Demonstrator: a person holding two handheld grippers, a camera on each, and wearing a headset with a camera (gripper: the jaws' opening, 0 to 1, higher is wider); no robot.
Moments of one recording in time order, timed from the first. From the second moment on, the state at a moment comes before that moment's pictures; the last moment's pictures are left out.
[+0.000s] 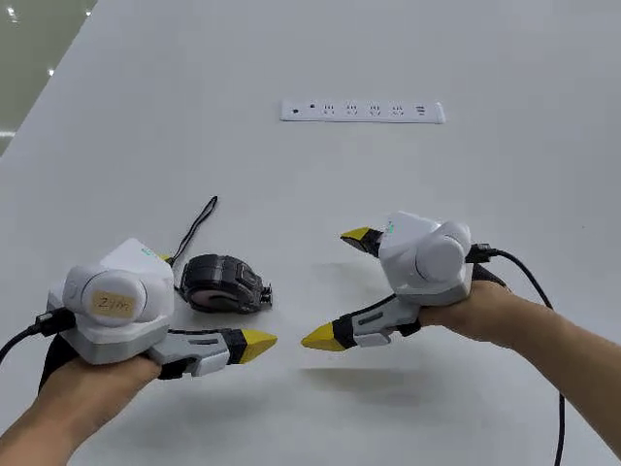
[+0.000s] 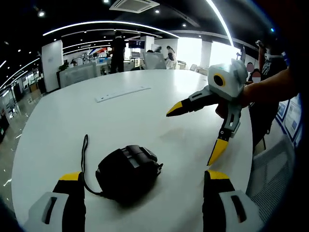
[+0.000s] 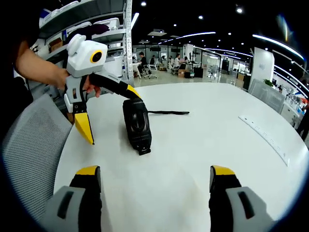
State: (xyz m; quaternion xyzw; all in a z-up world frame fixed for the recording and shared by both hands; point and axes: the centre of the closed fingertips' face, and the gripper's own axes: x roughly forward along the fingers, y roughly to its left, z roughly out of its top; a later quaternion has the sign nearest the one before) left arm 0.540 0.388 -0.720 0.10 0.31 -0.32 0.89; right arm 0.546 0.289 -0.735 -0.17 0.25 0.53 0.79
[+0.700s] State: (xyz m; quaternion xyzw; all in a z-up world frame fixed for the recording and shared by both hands) left arm 0.524 0.393 -0.701 0.08 0.29 -0.37 0.88; right arm 0.515 0.228 -0.720 -0.12 0.25 0.45 0.85
